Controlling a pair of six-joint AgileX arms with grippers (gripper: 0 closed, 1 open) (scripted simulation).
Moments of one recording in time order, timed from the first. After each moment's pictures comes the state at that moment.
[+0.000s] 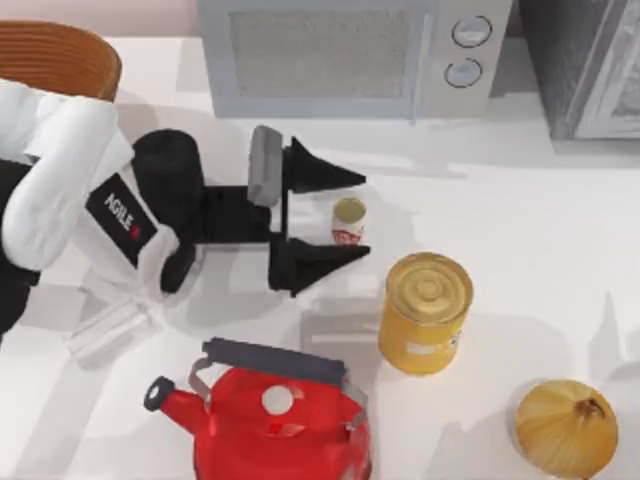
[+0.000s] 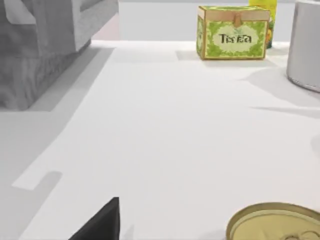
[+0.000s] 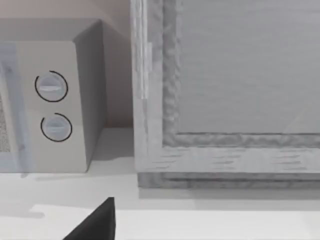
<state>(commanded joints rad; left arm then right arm) -0.33 2.56 1.23 1.29 1.28 0.03 0.00 0.00 0.00 0.00 0.00 0.00</state>
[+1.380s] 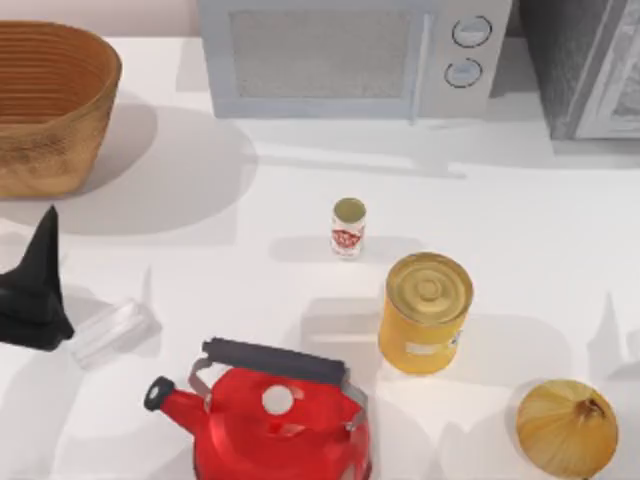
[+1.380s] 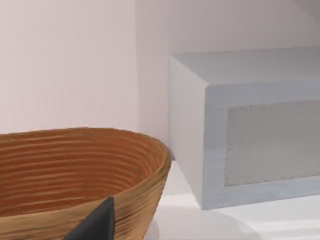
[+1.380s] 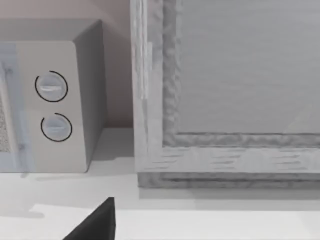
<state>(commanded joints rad) -0.08 0.34 0.12 0.25 0.13 0.02 0.00 0.00 0.00 0.00 0.00 0.00</state>
